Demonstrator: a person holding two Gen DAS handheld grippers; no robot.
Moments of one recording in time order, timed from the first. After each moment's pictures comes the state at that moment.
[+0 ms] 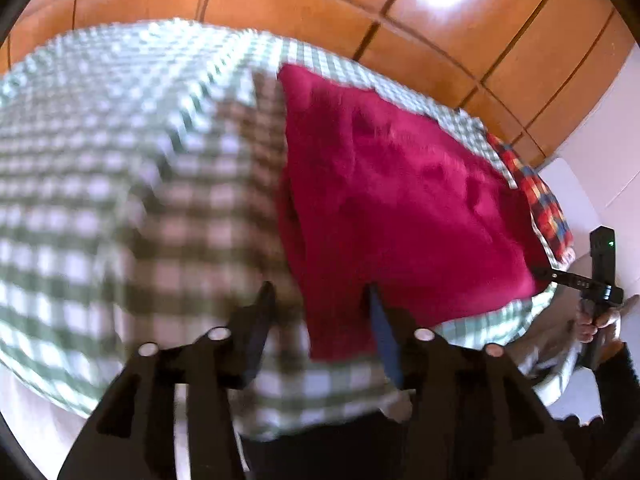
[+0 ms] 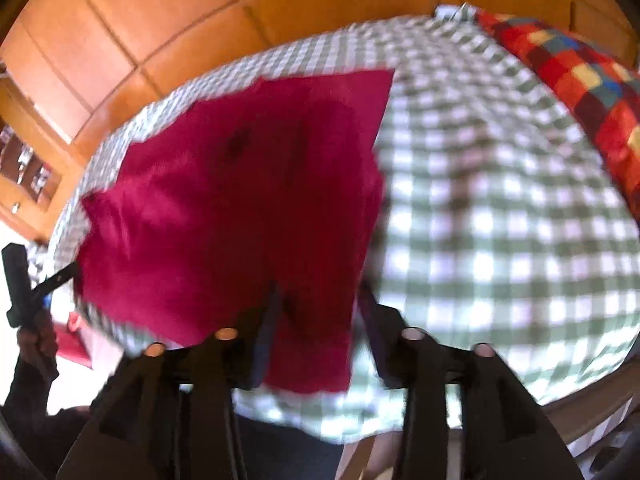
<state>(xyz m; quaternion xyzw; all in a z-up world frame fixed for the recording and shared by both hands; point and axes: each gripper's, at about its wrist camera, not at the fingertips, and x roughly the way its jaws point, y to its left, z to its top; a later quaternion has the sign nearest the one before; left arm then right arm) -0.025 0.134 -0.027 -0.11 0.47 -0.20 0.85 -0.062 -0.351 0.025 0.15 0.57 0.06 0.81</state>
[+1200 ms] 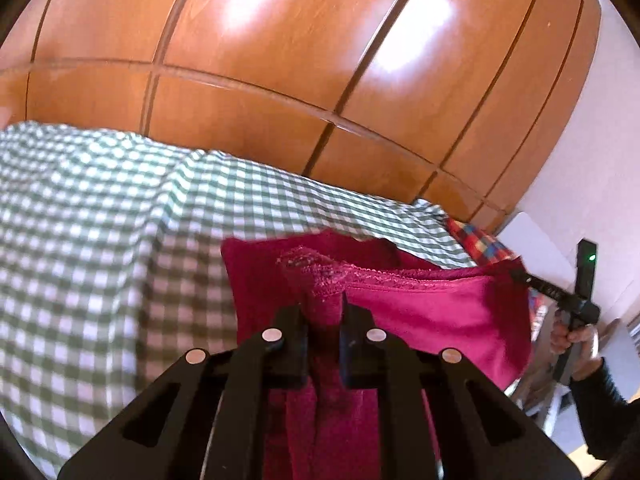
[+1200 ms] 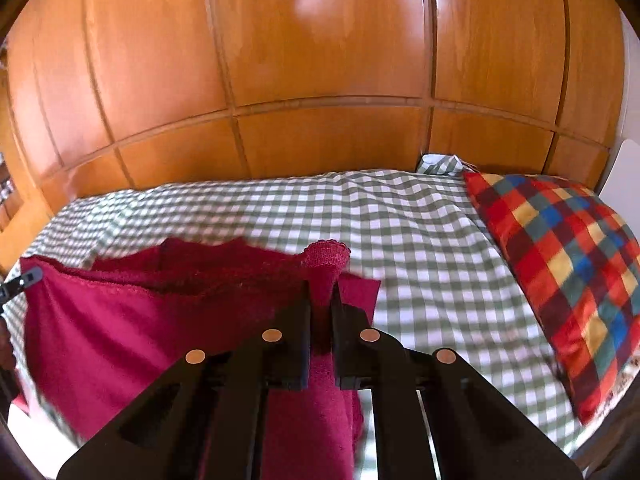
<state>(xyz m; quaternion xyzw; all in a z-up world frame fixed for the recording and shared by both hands) 0.087 0.116 0.049 -0.13 0.35 -0.26 0.89 0.057 -0.338 0.093 0.06 0.44 -0.01 0.90</state>
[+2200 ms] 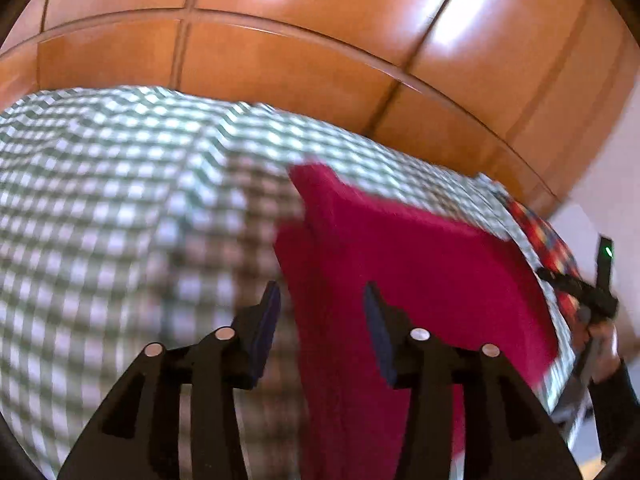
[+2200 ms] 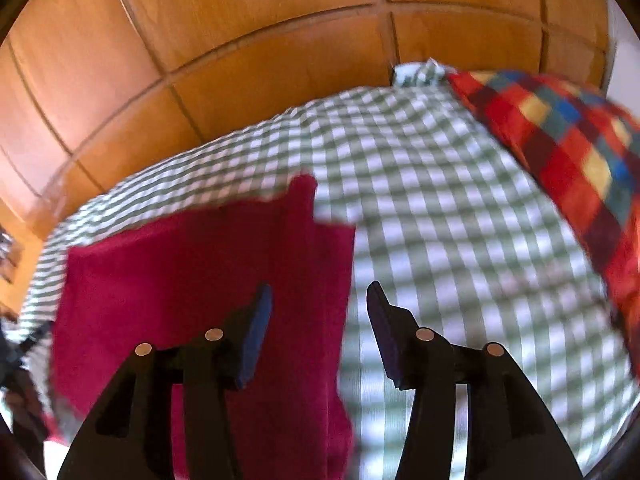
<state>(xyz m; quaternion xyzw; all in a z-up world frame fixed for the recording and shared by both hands) 0.130 0.110 -0.004 -0.11 0.43 -0.20 0.87 0.052 -0.383 0.022 0.17 0.51 -0.03 0.84</state>
